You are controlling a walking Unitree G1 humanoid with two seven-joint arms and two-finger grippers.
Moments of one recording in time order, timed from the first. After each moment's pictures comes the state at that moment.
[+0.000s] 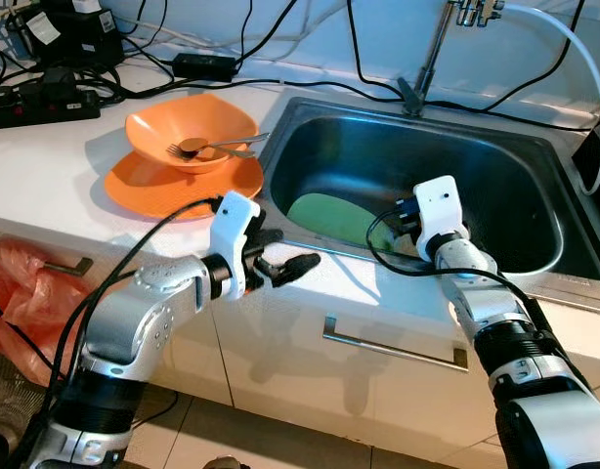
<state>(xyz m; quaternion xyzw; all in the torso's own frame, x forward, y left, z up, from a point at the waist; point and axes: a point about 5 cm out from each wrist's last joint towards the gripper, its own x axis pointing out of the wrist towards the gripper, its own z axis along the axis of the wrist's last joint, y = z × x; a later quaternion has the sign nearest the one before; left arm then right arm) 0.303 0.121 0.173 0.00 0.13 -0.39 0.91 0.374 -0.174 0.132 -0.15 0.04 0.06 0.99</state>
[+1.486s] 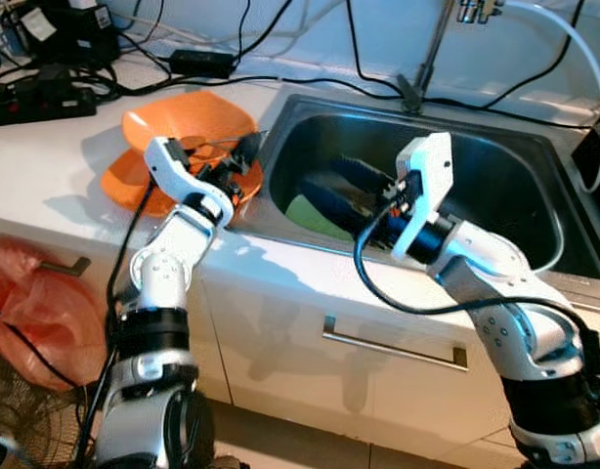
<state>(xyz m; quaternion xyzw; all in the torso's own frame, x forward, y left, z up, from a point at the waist) 0.374 0.146 0.199 -0.47 0.02 -0.14 0.87 0.292 -0.100 0.227 0.02 -0.07 0.43 0.90</state>
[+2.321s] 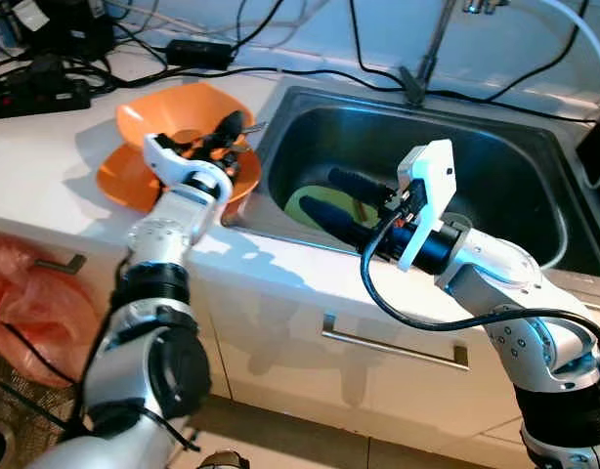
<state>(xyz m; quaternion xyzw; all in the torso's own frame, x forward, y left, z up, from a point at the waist) 0.401 0.156 0.202 -0.59 0.03 -0.11 0.80 0.282 -0.101 0.231 0.02 -0.05 0.46 0.89</state>
